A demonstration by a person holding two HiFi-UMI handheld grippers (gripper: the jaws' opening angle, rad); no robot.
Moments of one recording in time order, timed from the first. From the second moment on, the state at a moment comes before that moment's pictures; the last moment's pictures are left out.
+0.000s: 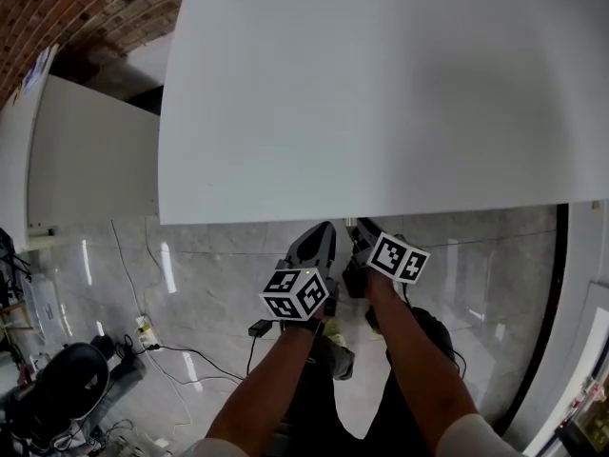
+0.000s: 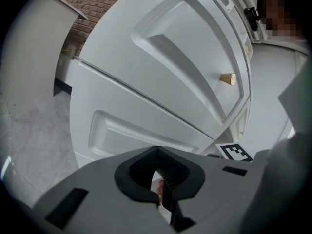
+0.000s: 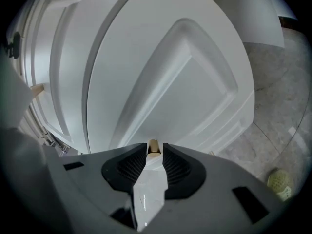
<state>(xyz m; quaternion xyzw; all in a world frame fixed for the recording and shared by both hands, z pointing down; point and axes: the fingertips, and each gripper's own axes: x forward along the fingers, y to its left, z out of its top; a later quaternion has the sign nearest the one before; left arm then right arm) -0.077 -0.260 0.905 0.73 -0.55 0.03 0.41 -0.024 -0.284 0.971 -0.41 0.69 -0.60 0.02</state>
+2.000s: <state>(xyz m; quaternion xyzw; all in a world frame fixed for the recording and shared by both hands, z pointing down) -0.067 -0.070 0.858 0.74 -0.51 0.09 0.43 -0.006 -0.073 0.978 -0.43 0.66 -0.61 -0.06</state>
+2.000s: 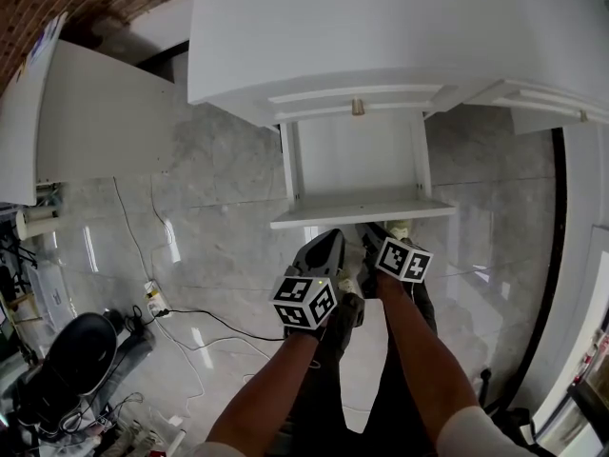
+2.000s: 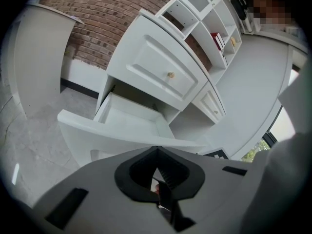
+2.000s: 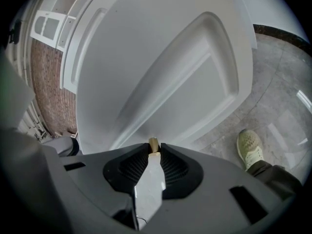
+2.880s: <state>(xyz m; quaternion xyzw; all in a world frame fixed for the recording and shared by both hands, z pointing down) -0.057 -0.047 0.840 0.75 -0.50 0.10 0.42 0.000 -0.032 0.980 -0.42 0.65 -0.62 -0.09</state>
